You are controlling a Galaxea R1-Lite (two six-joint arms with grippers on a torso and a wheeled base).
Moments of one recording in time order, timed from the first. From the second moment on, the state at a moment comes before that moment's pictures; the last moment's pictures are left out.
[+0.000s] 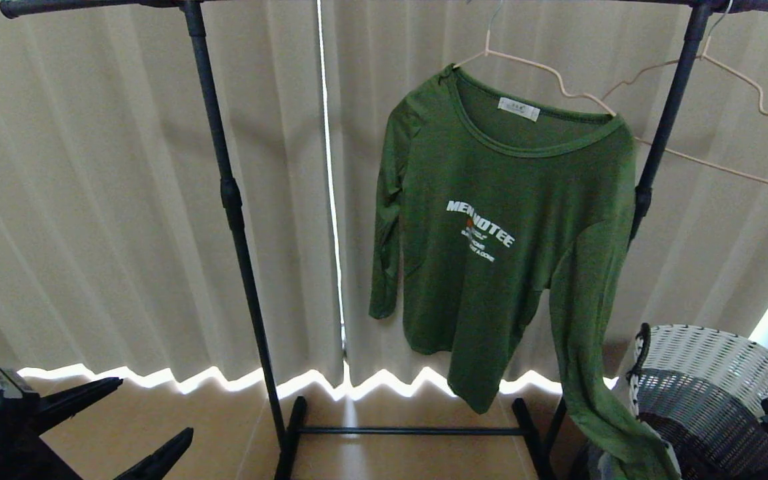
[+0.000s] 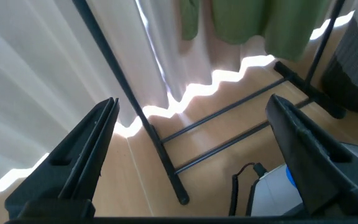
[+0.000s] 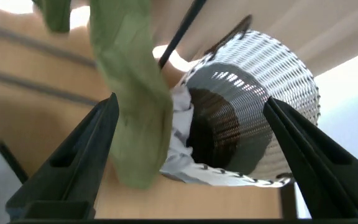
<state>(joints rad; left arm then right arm) -0.26 0.99 -0.09 -0.61 -0.12 0.23 0.19 1.10 -0.01 -0.56 -0.29 -0.26</state>
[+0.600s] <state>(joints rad) -0.33 0.99 -0.14 -0.62 -0.12 0.16 0.19 1.52 -0.19 -0.58 -0.14 -0.33</state>
